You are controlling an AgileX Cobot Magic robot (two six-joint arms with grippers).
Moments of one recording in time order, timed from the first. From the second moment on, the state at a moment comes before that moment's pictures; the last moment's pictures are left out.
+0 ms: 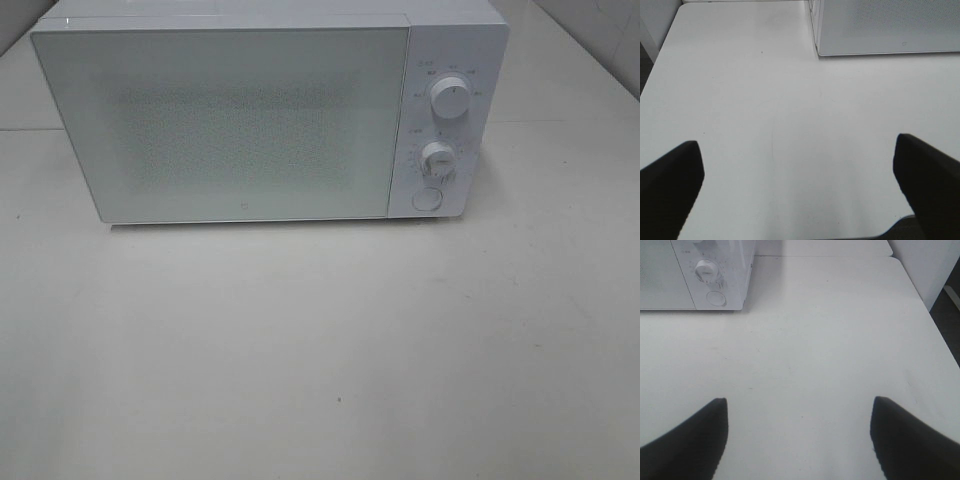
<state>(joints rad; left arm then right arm) 0.00 0.00 -0.52 -0.07 1.08 0.04 0.04 0.00 -0.50 -0.08 1.00 0.05</state>
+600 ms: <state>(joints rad) 0.00 0.00 -0.52 -0.07 1.08 0.04 0.04 0.00 -0.50 -0.08 1.00 0.05</state>
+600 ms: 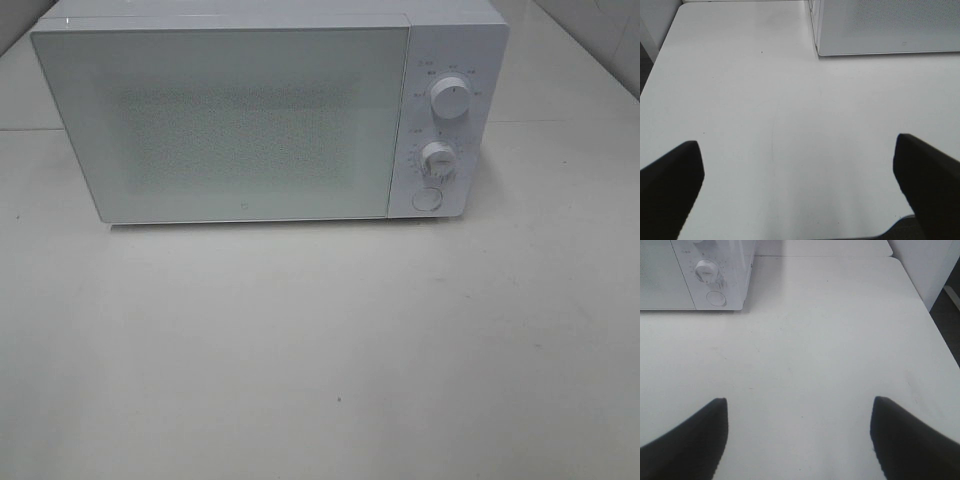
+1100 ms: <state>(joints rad) 0.00 0.00 -0.52 -0.07 1.08 0.04 0.04 0.00 -0.50 -0.08 1.00 0.05</state>
